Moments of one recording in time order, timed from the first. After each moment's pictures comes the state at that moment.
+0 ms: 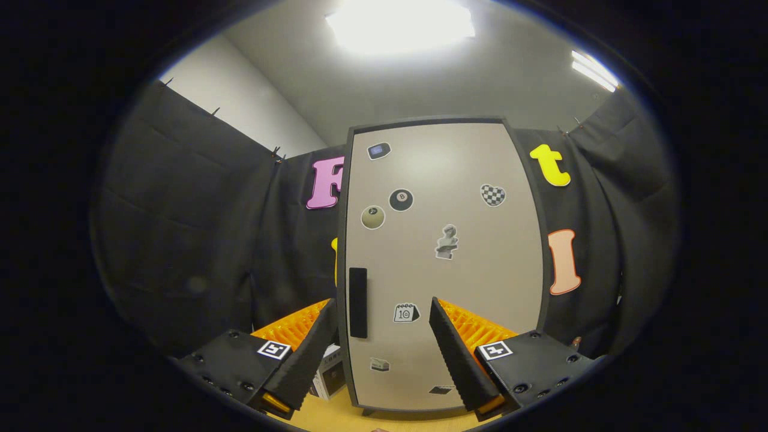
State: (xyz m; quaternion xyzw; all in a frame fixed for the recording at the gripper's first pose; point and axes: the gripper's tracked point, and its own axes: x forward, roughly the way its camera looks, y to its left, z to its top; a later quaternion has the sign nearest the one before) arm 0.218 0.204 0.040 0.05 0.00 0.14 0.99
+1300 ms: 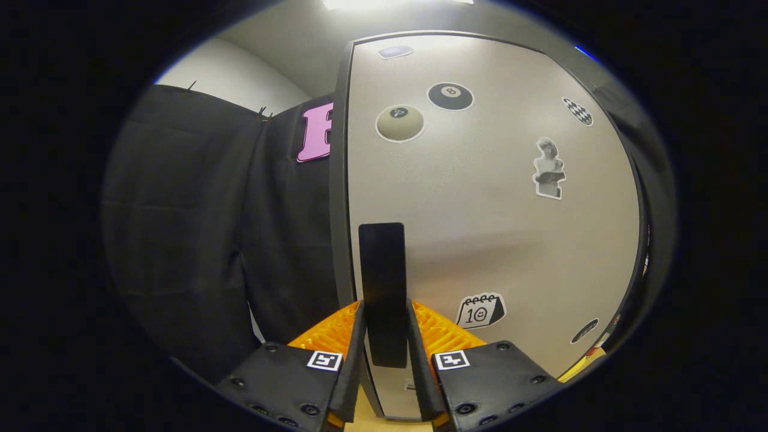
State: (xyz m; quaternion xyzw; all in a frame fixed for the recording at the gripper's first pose) arm 0.345 0.285 -0.033 0.06 0.11 0.14 0.98
